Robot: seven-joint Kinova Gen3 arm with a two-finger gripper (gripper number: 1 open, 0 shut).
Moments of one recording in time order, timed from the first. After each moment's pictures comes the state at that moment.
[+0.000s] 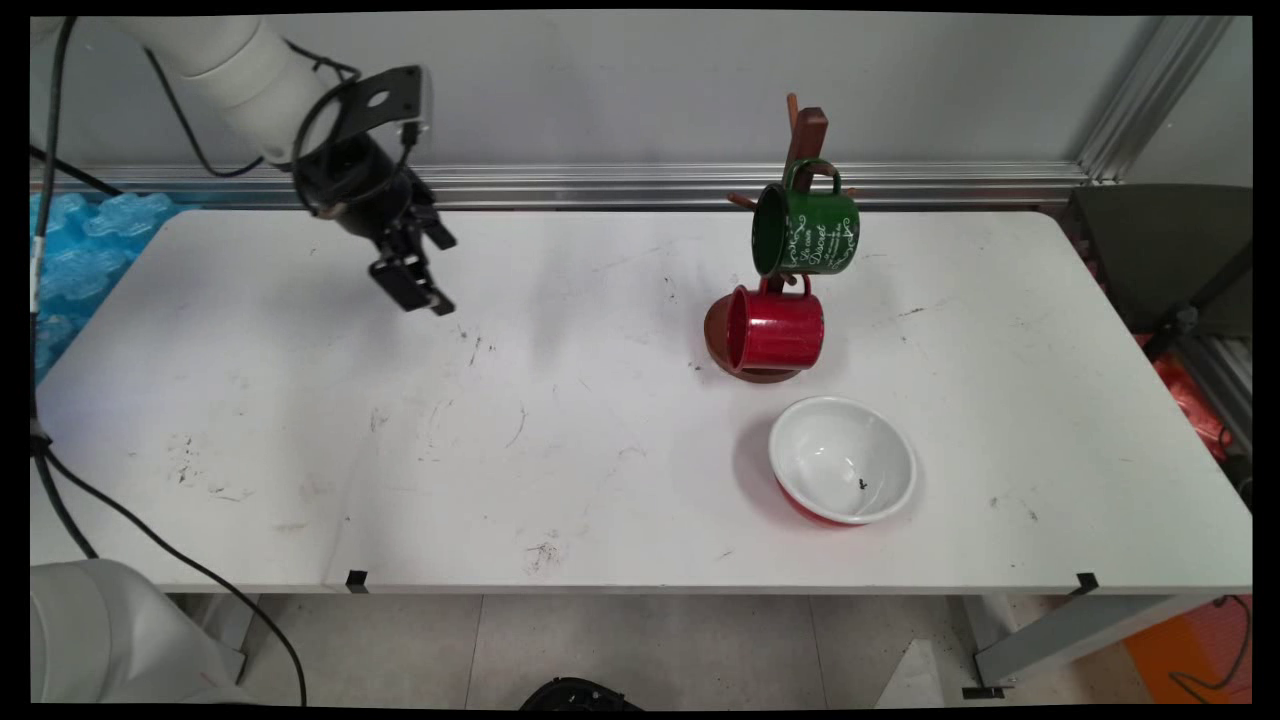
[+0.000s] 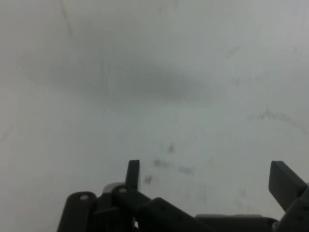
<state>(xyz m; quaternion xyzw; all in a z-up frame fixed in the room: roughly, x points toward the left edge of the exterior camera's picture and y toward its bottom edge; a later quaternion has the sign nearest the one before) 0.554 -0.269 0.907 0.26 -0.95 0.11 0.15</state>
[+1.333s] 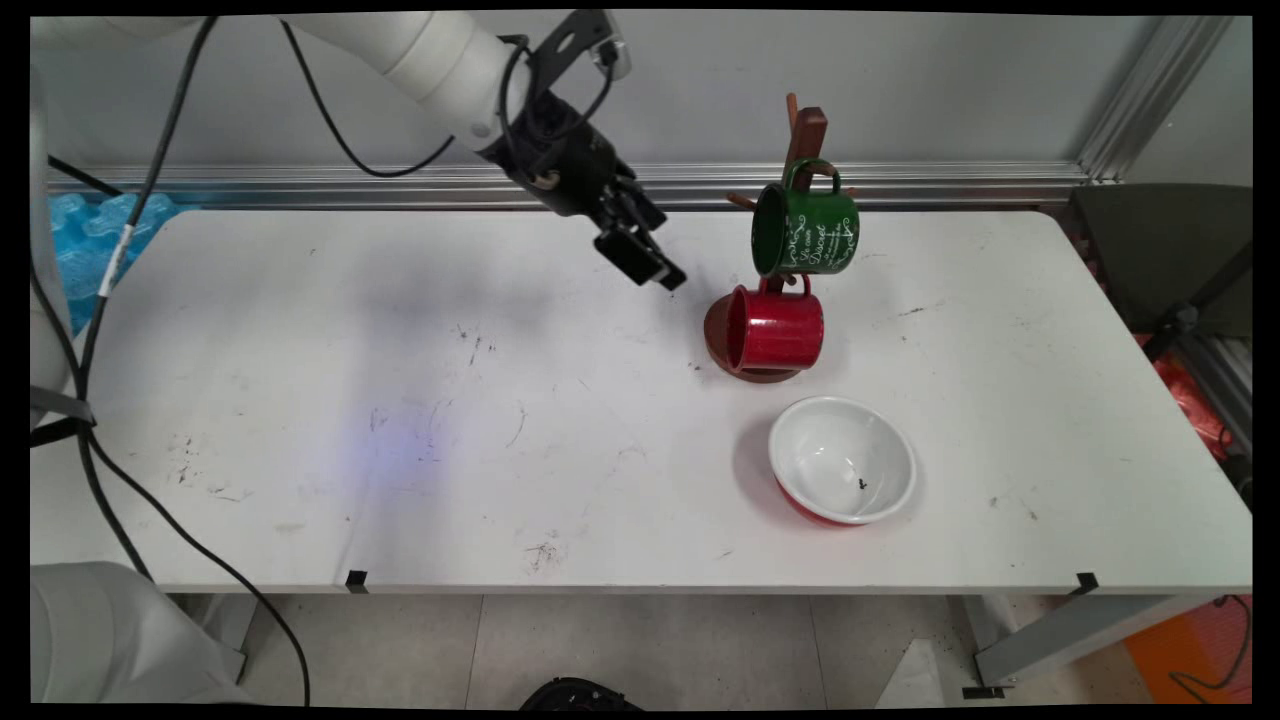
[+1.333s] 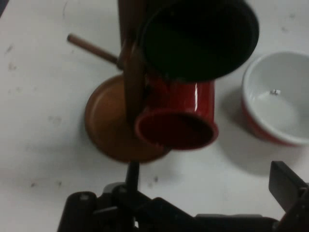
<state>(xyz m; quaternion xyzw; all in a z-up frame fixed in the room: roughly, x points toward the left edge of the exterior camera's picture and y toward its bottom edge) 0.420 -0.316 0.919 0.28 -0.89 0.09 0.34</state>
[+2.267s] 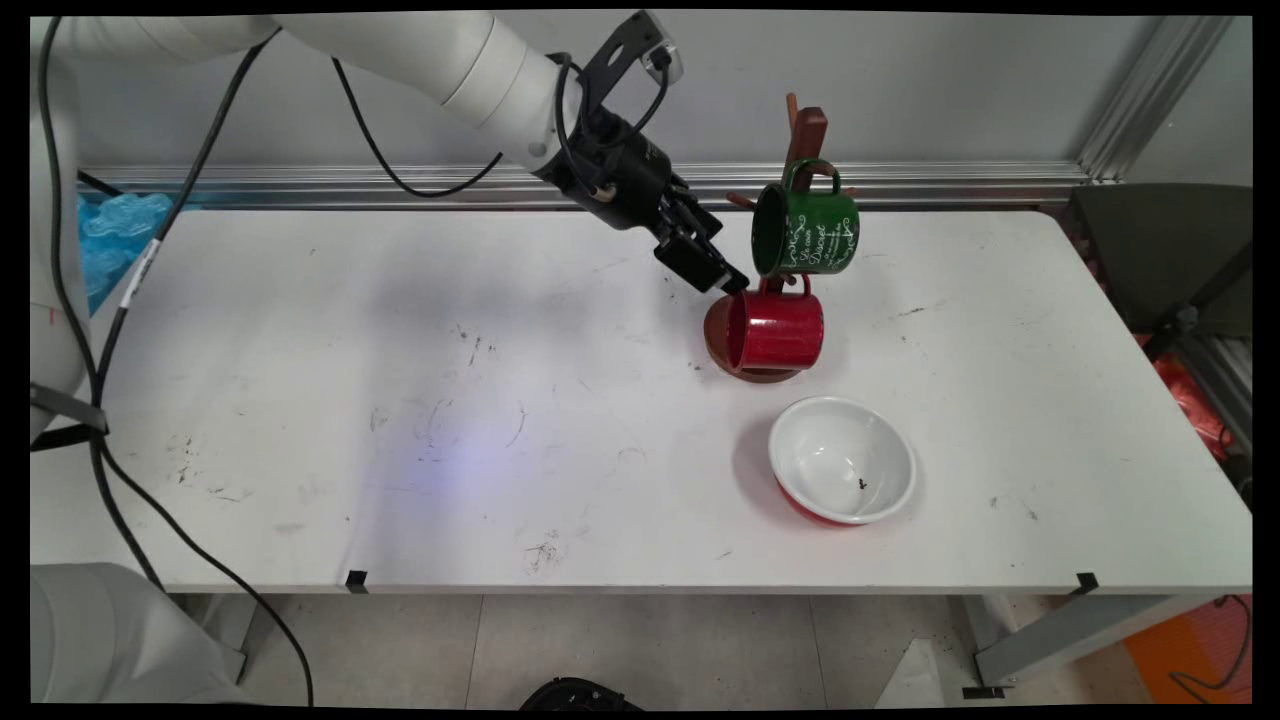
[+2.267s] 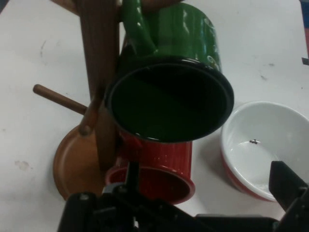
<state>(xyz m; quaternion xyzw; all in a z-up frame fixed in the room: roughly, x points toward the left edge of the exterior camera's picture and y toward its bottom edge) 0.387 -0.323 0.905 0.29 -0.87 0.07 0.39</state>
